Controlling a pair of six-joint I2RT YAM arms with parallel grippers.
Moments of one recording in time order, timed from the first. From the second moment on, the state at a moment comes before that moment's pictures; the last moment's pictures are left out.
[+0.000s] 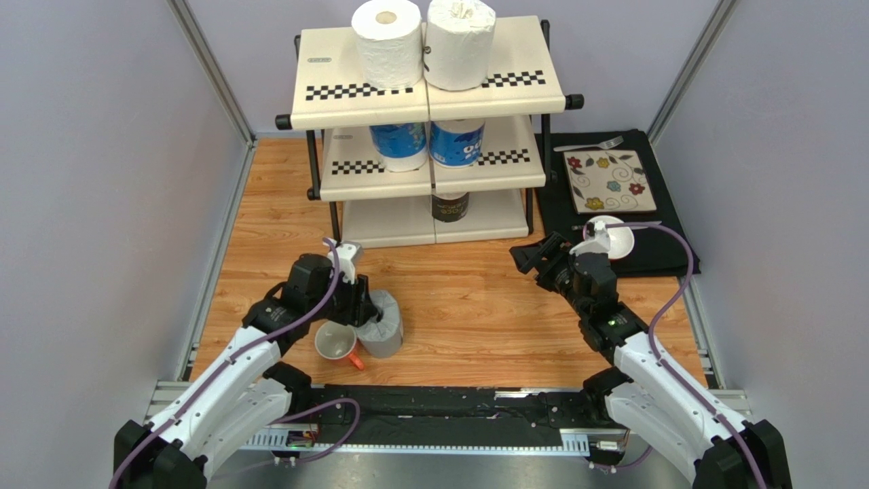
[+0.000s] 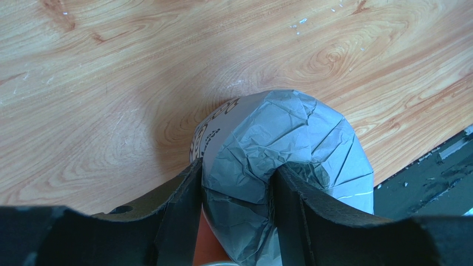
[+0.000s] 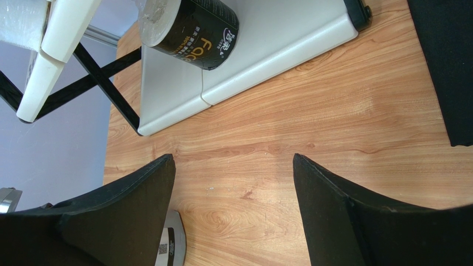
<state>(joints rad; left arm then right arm) -0.46 0.75 0.50 -0.52 0.20 -0.24 0.42 0.78 0.39 0.08 0.07 0.86</state>
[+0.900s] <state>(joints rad) -0.46 0.92 0.58 -0.20 0.14 -0.32 0.42 0.78 0.39 0.06 0.08 0.86</state>
